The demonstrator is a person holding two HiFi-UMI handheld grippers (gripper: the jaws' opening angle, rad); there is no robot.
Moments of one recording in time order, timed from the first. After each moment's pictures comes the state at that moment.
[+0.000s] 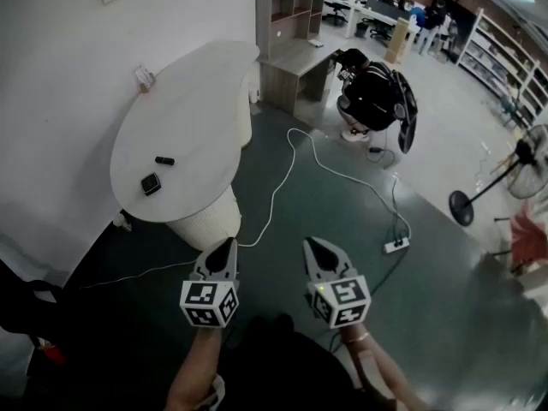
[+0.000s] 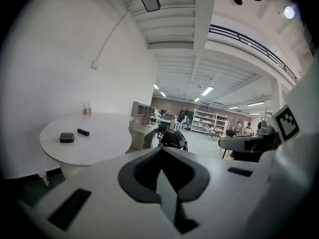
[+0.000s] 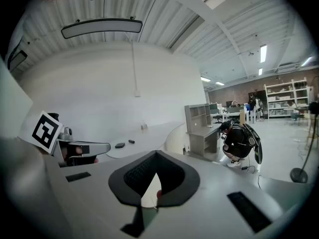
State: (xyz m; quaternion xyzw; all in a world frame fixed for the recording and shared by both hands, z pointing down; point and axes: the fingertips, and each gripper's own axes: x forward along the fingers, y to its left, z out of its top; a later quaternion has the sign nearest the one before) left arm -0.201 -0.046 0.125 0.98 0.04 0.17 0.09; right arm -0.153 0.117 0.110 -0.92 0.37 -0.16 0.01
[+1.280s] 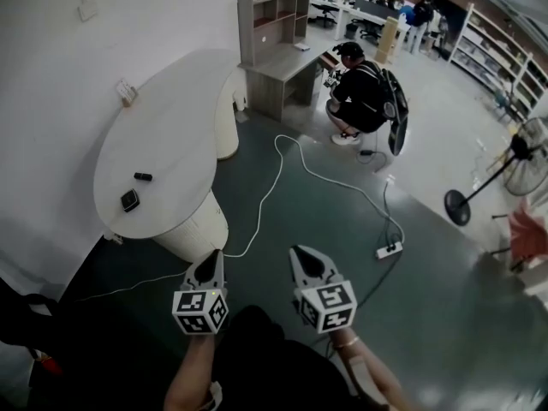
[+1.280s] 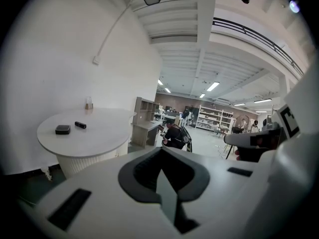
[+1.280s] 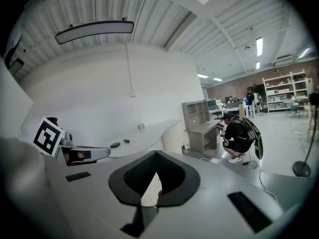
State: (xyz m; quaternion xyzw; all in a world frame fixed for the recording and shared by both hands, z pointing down) left arm -0.173 -0.024 0.152 0.98 0.01 0.19 0.09; right arm -0.122 0.146 0.133 -0.91 0.38 -0.18 0.03
